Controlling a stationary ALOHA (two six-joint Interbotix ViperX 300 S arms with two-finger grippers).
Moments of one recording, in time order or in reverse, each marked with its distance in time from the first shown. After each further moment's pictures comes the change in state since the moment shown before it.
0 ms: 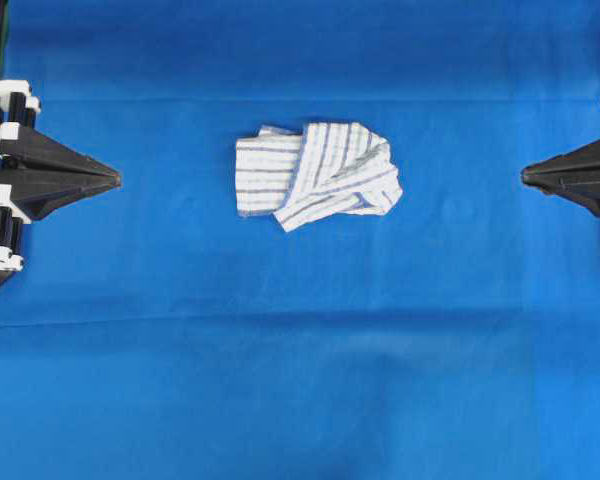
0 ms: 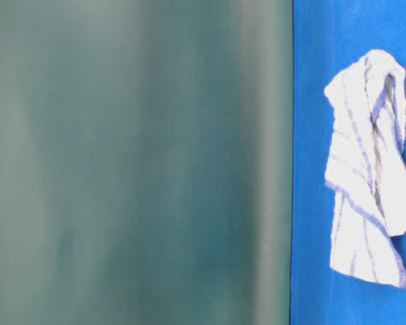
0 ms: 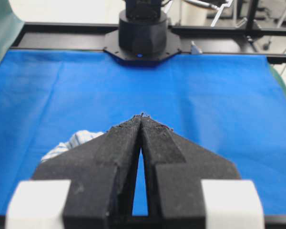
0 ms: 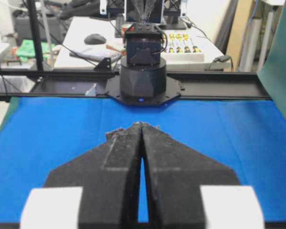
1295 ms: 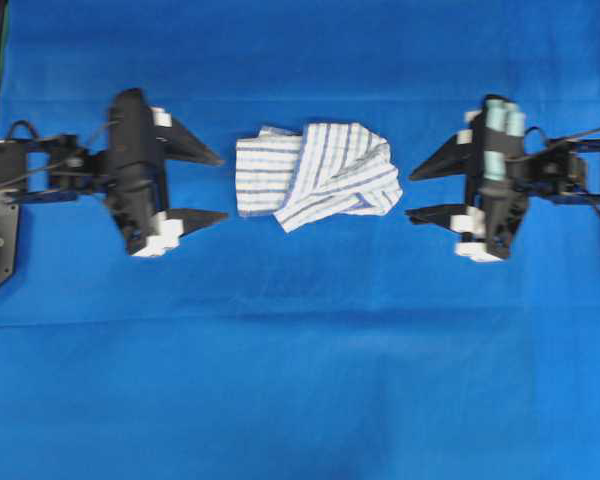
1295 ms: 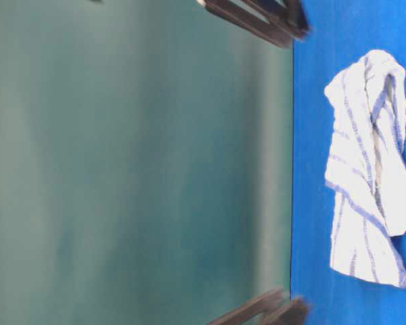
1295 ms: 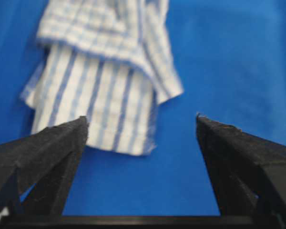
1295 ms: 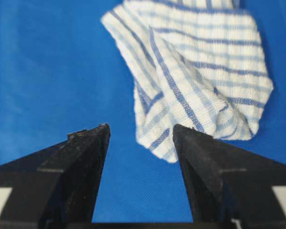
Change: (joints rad) left arm 0.130 0.753 -0.138 -0.014 -0.038 0.008; right arm -0.124 0.746 -0.201 0.005 0.193 0.020
